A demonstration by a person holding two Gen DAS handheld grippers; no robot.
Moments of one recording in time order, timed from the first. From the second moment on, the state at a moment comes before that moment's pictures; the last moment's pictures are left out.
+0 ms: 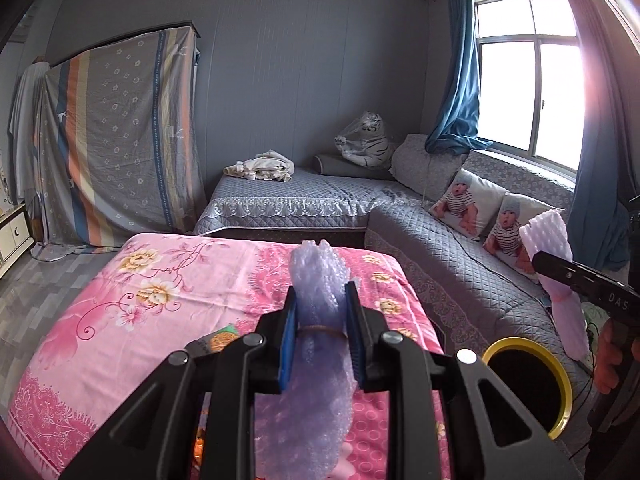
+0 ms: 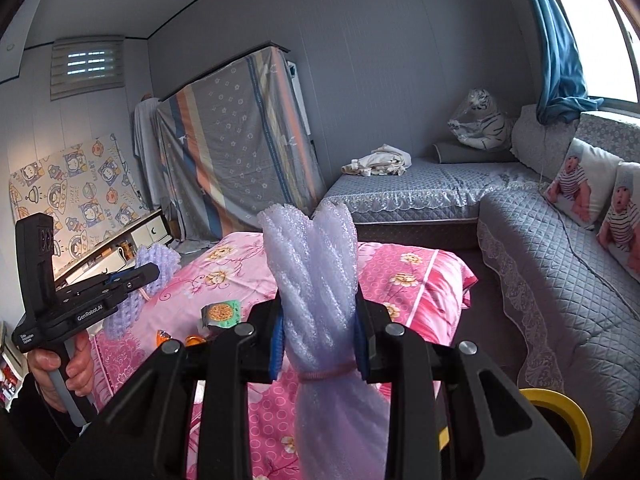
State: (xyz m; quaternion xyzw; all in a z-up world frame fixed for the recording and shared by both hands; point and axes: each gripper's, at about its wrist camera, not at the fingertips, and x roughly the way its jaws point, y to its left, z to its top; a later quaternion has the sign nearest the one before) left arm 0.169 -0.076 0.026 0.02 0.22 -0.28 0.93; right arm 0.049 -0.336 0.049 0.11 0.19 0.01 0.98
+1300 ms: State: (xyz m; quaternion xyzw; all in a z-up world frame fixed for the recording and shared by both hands) left arm 0.113 -0.332 -0.084 0.08 0.33 -0.49 0.80; right arm -0.038 -0.507 -0.081 0.24 0.26 -0.19 0.92
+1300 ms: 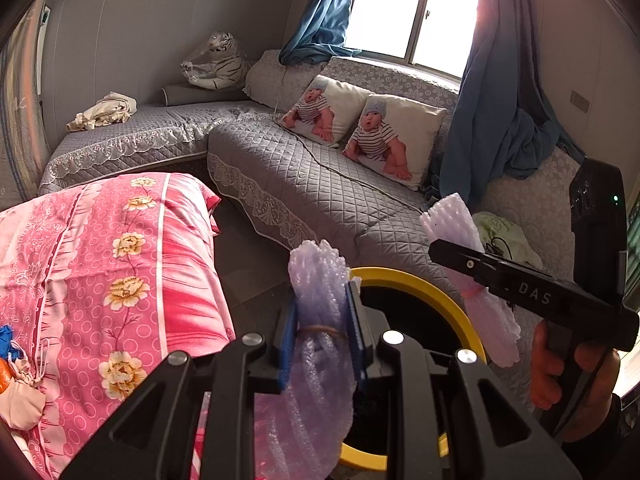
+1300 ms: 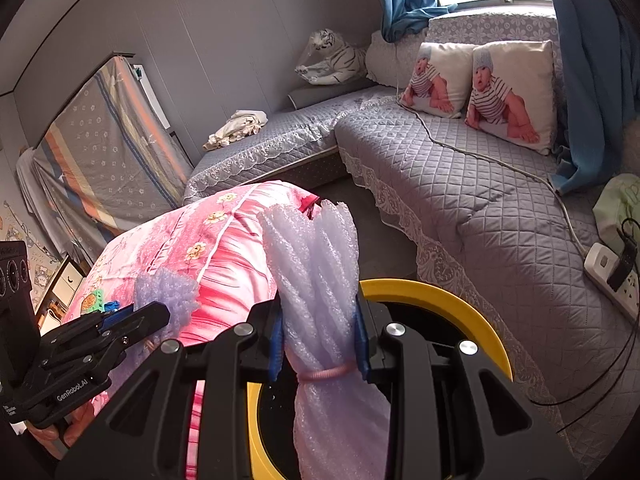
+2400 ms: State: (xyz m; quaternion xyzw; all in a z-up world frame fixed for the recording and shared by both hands) left arm 0.123 -0.307 -0.079 0.04 0.32 -0.48 0.82; right arm -0.063 -0.537 -0.097 0.29 0.25 -0.25 0.89
